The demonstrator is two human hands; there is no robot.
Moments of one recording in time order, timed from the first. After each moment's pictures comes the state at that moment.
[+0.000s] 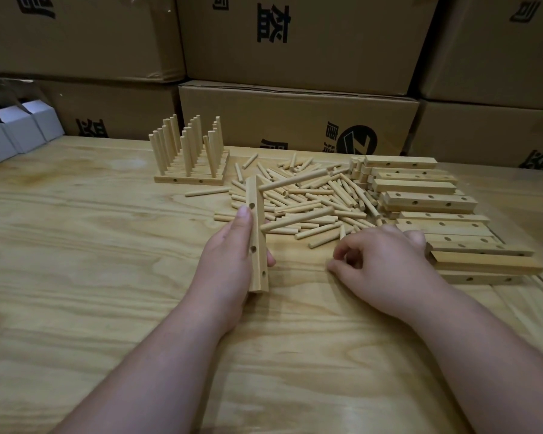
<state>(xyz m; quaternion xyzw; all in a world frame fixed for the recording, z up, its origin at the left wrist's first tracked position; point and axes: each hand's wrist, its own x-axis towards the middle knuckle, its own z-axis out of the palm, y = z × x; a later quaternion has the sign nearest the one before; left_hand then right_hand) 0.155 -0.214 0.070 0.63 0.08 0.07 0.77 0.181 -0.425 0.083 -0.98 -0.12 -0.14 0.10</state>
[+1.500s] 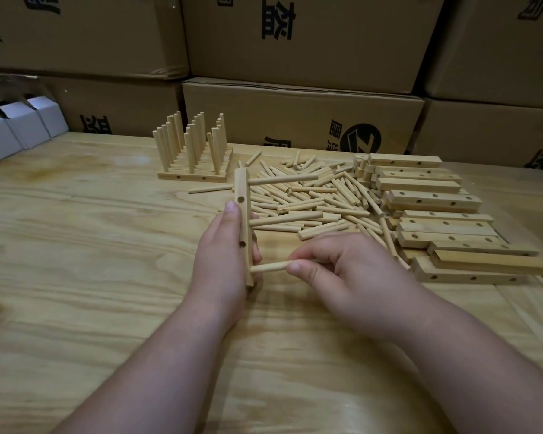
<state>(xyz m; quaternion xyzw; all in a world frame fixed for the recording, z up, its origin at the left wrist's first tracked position) 0.158 -0.211 0.064 0.60 0.08 0.16 0.78 0.140 -0.387 0.109 -0.89 -0.27 -0.03 0.36</state>
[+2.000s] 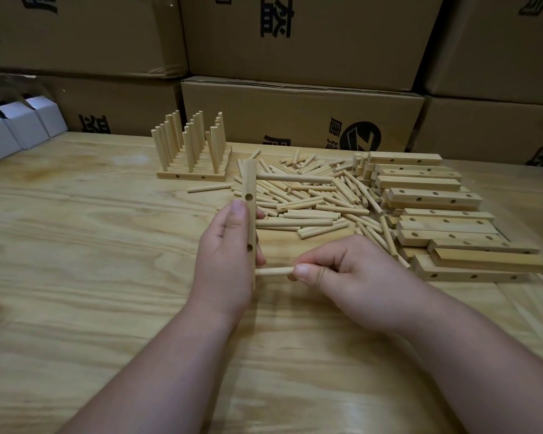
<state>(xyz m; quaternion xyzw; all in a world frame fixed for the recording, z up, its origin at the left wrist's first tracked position) 0.149 -0.216 0.068 0.67 0.03 0.21 0.71 0.149 -0.395 0.101 -0.87 -0.24 0.08 0.42</state>
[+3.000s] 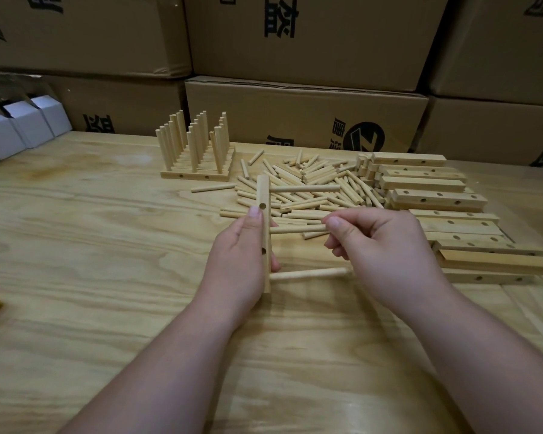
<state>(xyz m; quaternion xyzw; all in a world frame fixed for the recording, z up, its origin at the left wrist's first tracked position) 0.150 -0.218 0.068 0.71 0.07 0.15 0.68 0.160 -0.394 0.102 -0.83 -0.09 -0.13 0.53</state>
